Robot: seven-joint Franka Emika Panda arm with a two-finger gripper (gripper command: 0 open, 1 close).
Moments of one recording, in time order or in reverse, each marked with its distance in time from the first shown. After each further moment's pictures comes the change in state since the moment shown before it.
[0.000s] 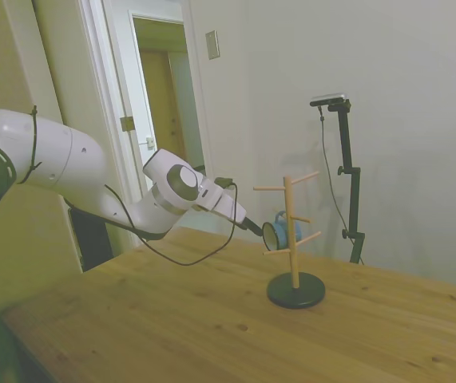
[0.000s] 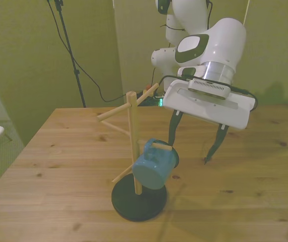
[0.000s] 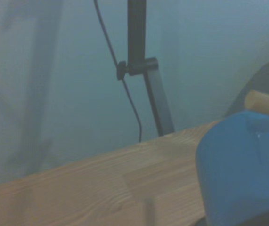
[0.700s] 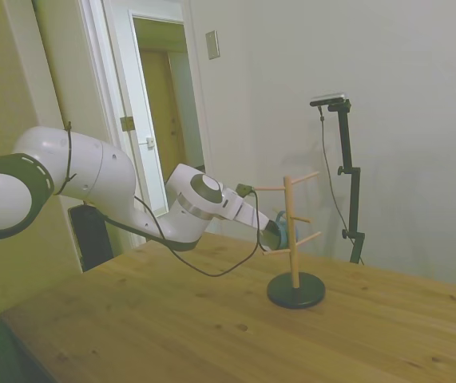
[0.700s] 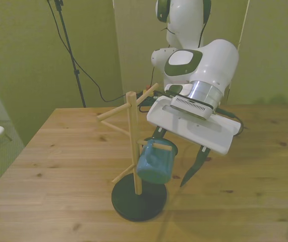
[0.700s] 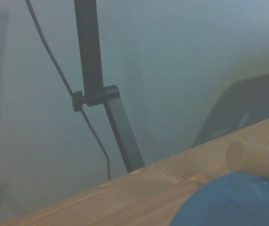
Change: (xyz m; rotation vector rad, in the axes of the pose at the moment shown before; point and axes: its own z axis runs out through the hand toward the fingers) arm 0.016 0.001 0.054 -0.005 0.104 0.058
